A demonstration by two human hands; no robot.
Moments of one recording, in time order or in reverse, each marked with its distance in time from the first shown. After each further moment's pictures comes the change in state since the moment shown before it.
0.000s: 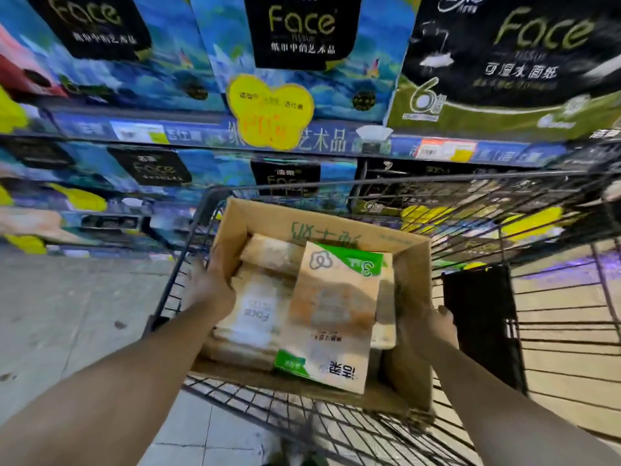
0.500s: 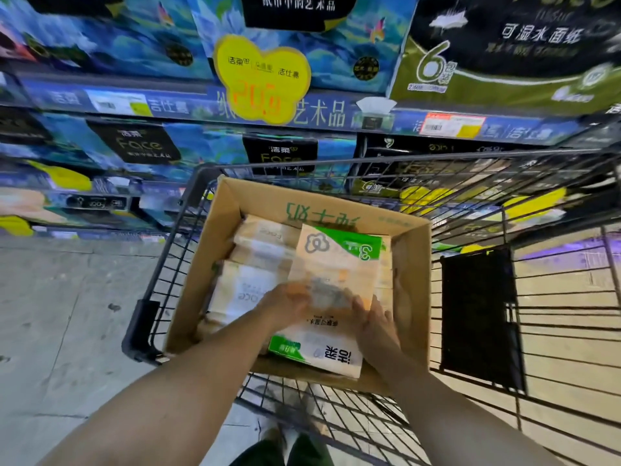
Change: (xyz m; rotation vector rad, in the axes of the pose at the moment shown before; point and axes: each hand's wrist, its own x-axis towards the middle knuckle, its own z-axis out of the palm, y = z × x) left_hand -0.046 0.068 0.065 -0.536 -0.629 0.009; right_hand -0.020 -0.009 0.079 0.038 -0.248 -0.216
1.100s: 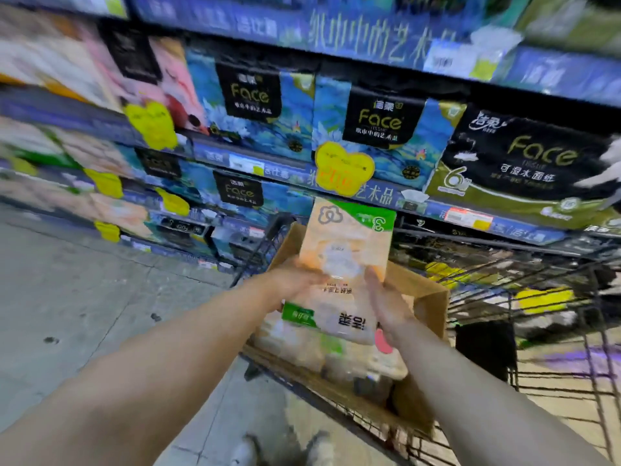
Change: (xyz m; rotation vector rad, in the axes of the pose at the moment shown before) left_hand -0.141 0.046 -0.092 -0.398 0.107 0.271; right_hand -0.080 -0.121 -0.066 0.530 0.027 -0.279
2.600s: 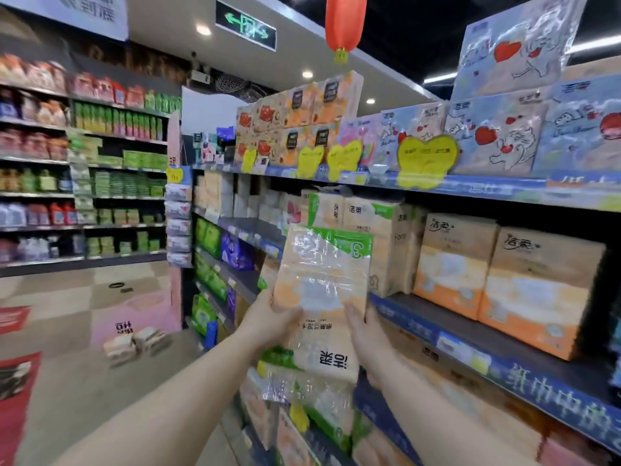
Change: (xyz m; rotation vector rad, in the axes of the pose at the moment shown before) left_hand -0.218 0.051 -0.883 -0.139 1.138 0.544; right_hand -0.114 -0.563 0.796 -0.017 -0.576 -0.869
